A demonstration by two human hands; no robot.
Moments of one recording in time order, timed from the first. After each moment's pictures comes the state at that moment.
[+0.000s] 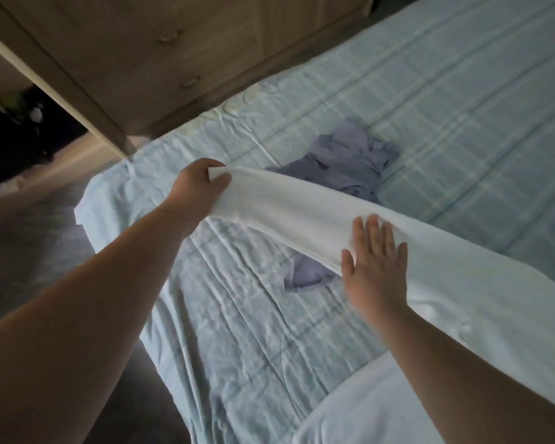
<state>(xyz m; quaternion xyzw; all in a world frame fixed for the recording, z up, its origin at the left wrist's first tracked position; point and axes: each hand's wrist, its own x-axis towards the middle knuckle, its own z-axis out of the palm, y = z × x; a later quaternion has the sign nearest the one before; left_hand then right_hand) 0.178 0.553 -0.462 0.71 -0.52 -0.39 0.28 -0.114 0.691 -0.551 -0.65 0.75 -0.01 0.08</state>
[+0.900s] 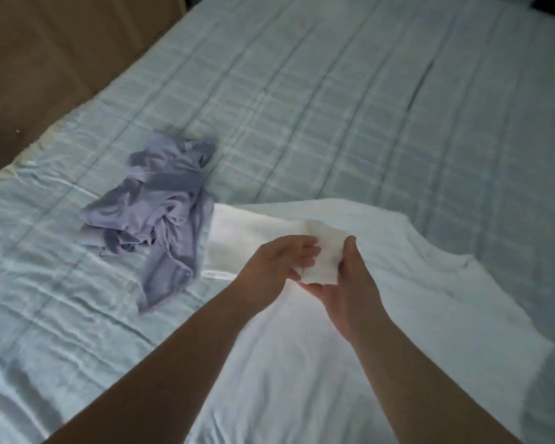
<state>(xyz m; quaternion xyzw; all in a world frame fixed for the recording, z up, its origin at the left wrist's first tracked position) -0.154 0.744 -0.448 0.39 -0.54 -0.73 0.14 -0.267 0.839 -0.452 0.02 0.49 -0.67 0.56</state>
